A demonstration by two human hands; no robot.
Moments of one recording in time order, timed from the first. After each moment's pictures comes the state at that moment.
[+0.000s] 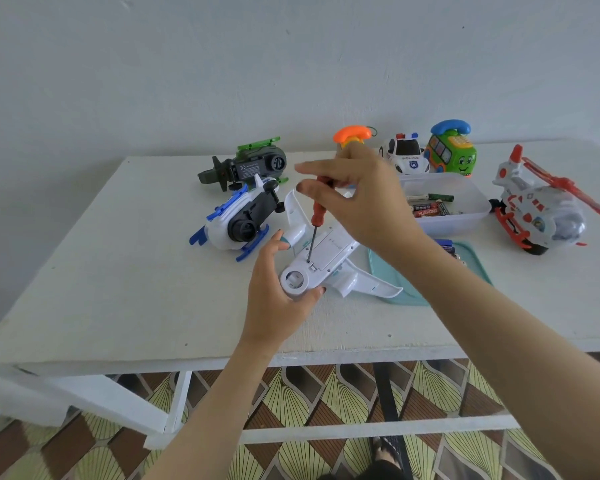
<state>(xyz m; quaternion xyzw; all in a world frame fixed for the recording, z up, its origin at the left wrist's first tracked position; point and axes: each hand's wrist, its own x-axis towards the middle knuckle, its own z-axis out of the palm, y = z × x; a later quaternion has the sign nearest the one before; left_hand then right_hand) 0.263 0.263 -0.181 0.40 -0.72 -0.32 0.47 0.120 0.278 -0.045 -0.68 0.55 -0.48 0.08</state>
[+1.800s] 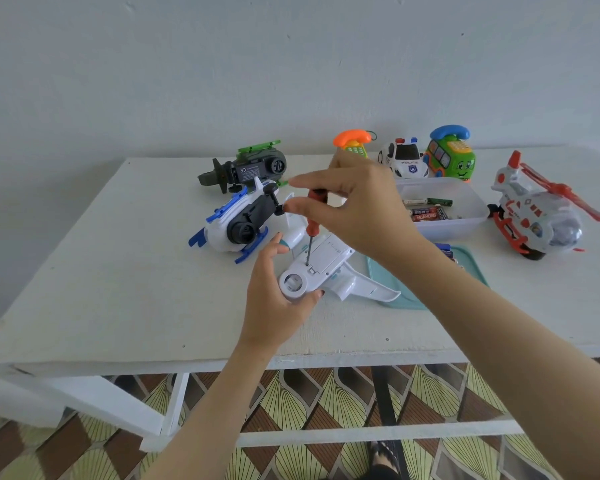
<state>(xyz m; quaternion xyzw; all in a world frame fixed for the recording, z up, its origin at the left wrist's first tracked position) 0.263 0.264 -0.182 0.42 -0.71 -0.34 0.46 0.123 0.281 -0.043 -0.70 0.54 -0.47 0.05</state>
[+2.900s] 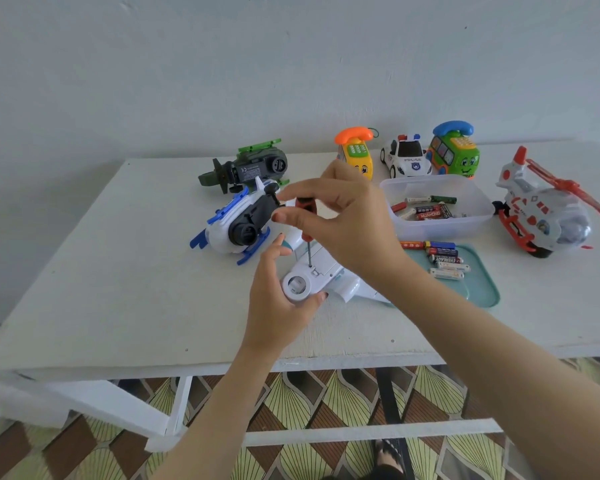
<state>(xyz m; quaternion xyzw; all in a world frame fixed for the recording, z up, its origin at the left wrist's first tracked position) 0.264 0.263 -0.183 0.42 -0.71 -0.34 0.46 0.141 0.281 -0.057 -0.67 0.51 -0.54 0.09</state>
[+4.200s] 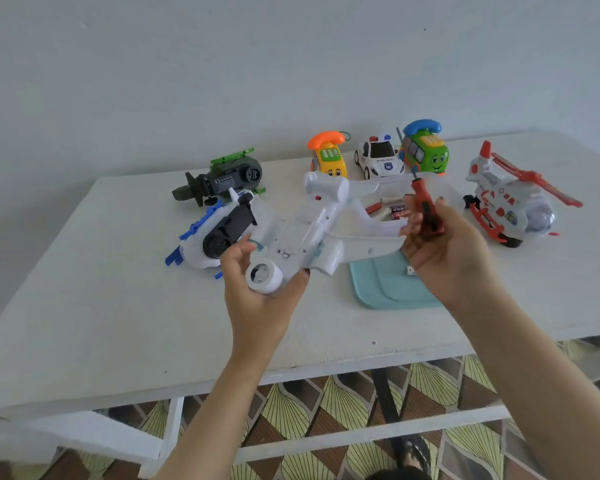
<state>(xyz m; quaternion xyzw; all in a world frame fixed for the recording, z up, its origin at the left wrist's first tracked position) 0.245 0.280 -0.144 0.39 -0.61 -0.39 0.57 0.045 0.331 -0.079 -0.10 0.34 -0.79 0.50</state>
